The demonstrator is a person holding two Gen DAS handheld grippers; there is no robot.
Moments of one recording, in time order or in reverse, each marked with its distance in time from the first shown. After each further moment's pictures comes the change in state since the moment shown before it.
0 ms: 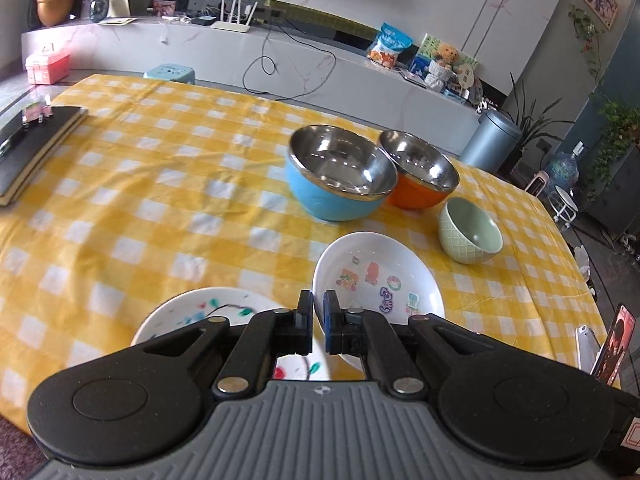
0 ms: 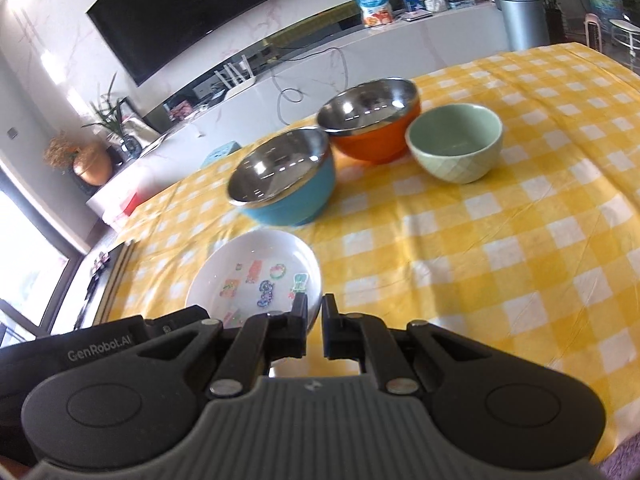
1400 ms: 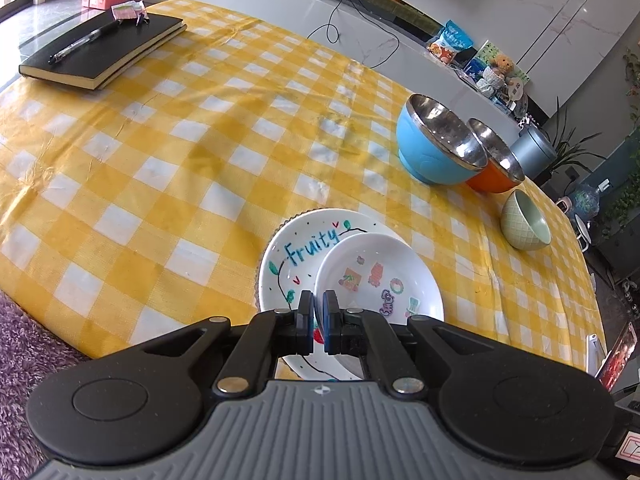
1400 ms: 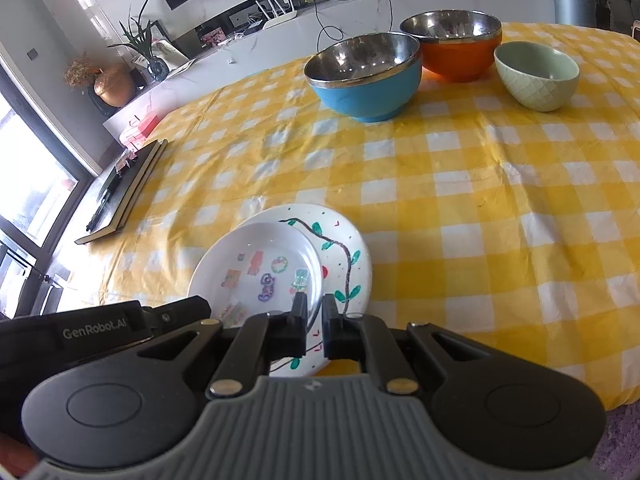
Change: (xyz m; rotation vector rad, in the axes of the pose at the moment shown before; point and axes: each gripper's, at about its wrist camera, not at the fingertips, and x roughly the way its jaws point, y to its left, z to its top) left arm -0.010 0.097 -0.041 -0.196 0.083 0.019; right arm 0.026 0.056 -0.060 -0.119 0.172 0.018
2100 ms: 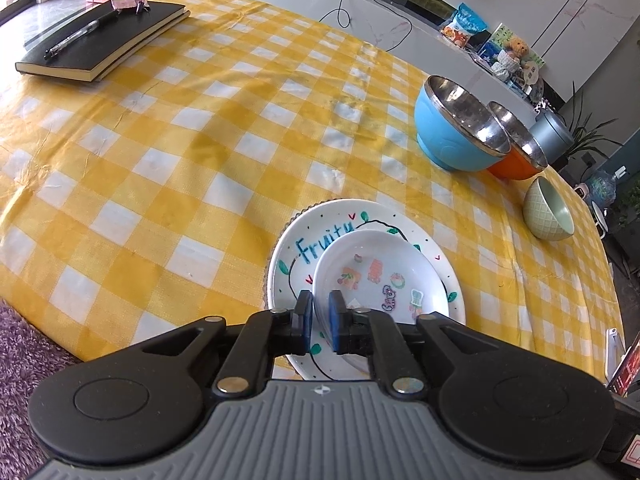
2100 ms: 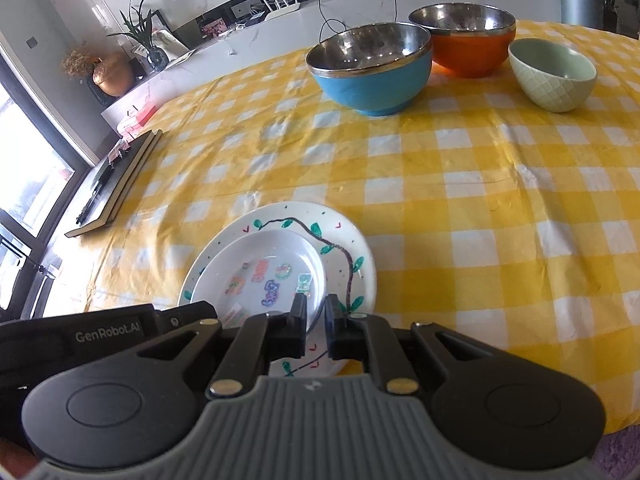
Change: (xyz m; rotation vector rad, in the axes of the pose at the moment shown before) left arm 0.016 -0.002 0.004 0.012 0.046 0.049; right arm 0.016 0.003 0.004 -0.032 0.015 -0.017
